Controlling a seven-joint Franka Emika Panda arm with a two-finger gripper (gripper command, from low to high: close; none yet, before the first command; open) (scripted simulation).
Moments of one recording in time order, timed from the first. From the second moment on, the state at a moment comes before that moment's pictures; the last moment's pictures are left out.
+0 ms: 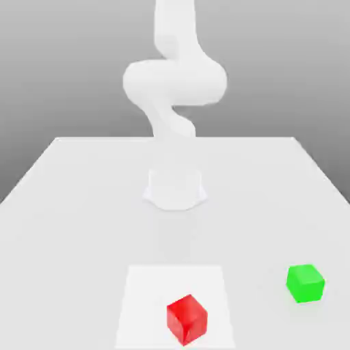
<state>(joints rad) 0.03 -0.71 -0.03 -2.32 0.01 2.34 0.74</state>
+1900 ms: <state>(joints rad) 0.53 0.21 0.08 -2.57 -0.05 2.78 0.51</state>
